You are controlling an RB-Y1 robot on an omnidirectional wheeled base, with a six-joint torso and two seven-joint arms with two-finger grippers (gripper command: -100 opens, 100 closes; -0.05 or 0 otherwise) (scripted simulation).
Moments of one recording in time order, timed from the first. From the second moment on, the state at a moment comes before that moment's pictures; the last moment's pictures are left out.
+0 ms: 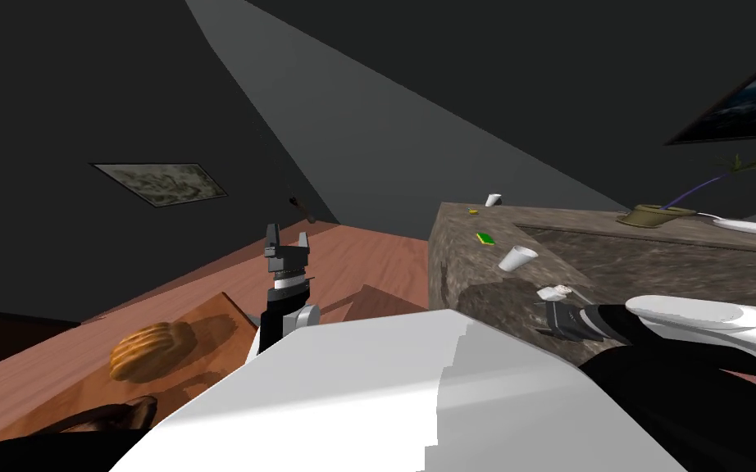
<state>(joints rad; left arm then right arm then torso) 0.46 0.03 -0.04 -2.34 0.02 -0.42 0.06 0.97 -1.65 0.08 -1.37 0.71 -0.44 0.27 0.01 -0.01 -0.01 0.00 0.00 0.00</state>
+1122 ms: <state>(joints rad) 0.46 0.03 -0.04 -2.34 0.02 -0.42 0.06 0.97 -1.63 0.09 -1.37 0.71 -0.43 0.27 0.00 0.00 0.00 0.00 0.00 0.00</state>
